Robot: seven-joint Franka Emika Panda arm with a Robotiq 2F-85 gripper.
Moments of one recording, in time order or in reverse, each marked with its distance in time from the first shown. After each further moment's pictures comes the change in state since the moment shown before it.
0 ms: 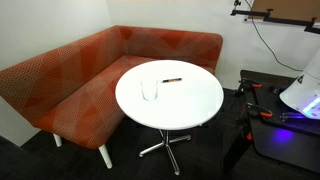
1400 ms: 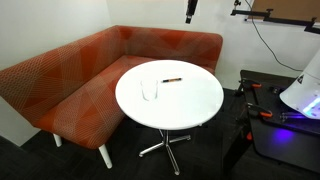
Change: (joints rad) arm 0.124 0.310 0.089 -0.047 0.007 0.637 -0.164
